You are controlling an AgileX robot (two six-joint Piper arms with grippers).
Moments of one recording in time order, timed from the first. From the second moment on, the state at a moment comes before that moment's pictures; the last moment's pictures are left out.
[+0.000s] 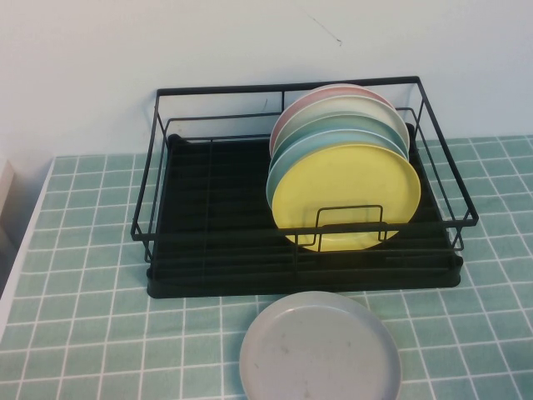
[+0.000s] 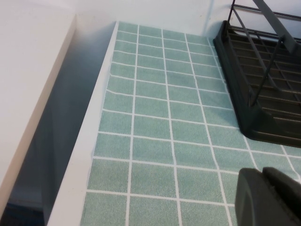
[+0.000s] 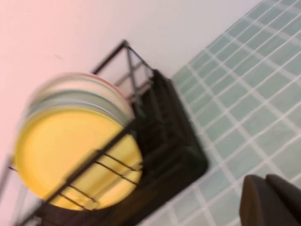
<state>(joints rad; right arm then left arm) -0.07 -0.01 0.03 0.44 0.32 0.28 0.06 -0.01 0.02 -0.20 0.37 -0.08</state>
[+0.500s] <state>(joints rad) -0.07 -0.01 0.03 0.54 0.31 0.09 0.06 -0.01 0.02 -0.20 0.37 -0.08</state>
